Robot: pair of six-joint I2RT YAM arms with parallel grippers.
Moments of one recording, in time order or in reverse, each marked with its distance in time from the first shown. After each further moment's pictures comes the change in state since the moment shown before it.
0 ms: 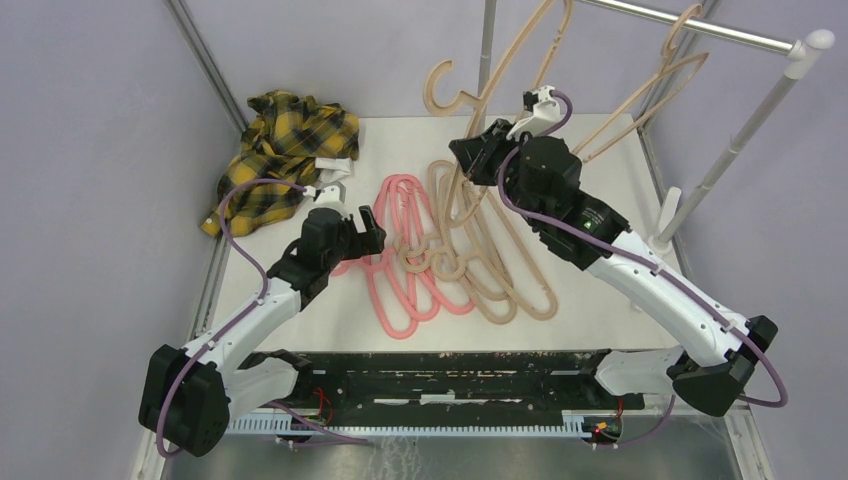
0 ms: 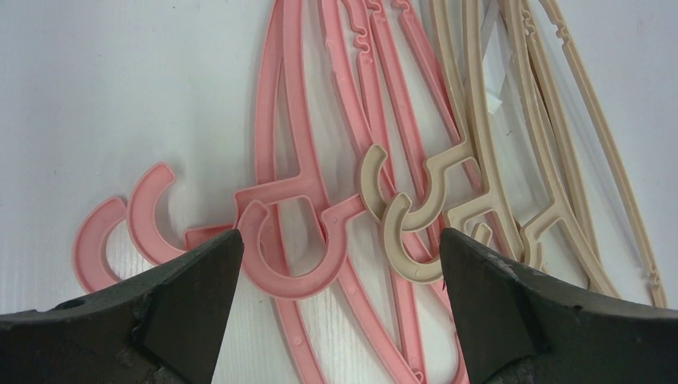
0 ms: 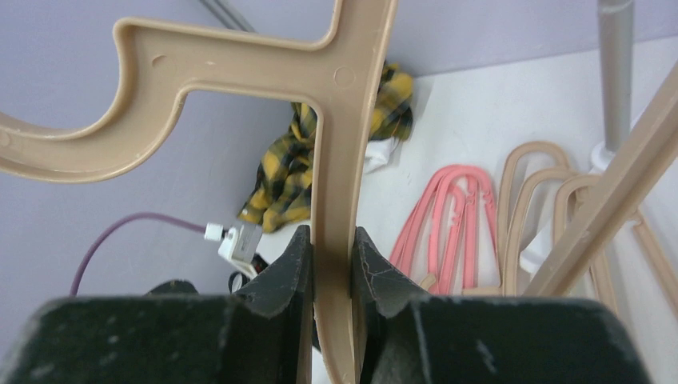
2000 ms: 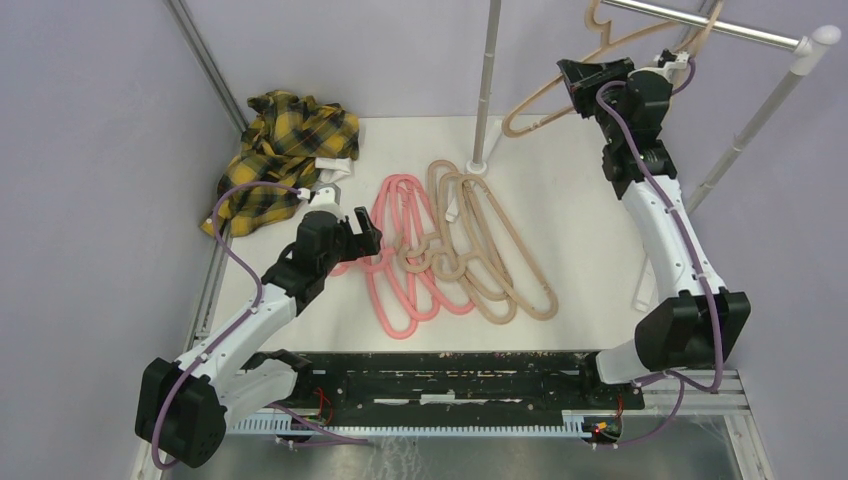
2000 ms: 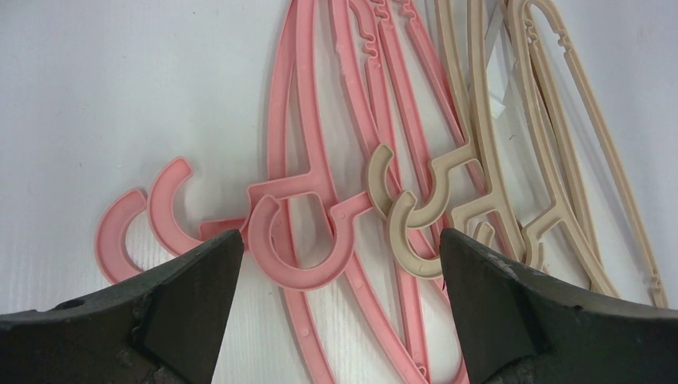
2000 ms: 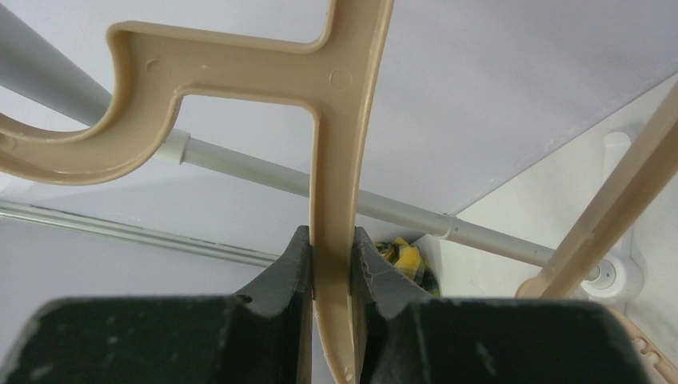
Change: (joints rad) left arm 0.000 -0.060 -0.008 -0.038 -0.027 0.000; right arm -0.724 0.234 0.104 0.219 -0.375 0.524
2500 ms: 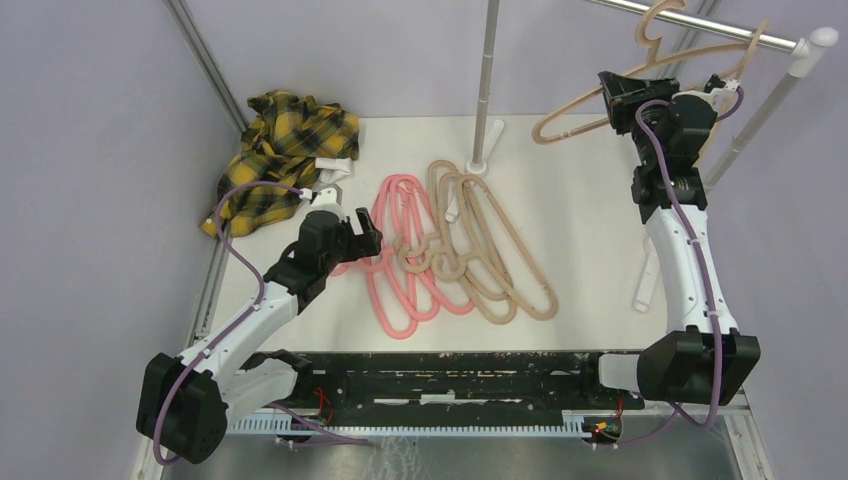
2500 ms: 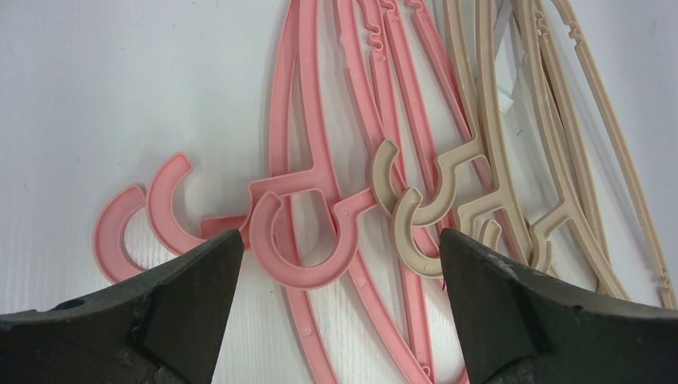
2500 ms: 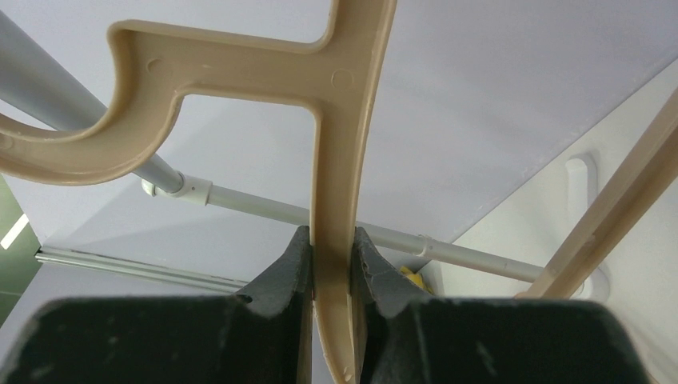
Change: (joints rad) left arm 0.000 0.022 0.000 0.002 0.000 0.000; right arm -0.171 -0.183 -0.183 0.039 -0.063 0.080
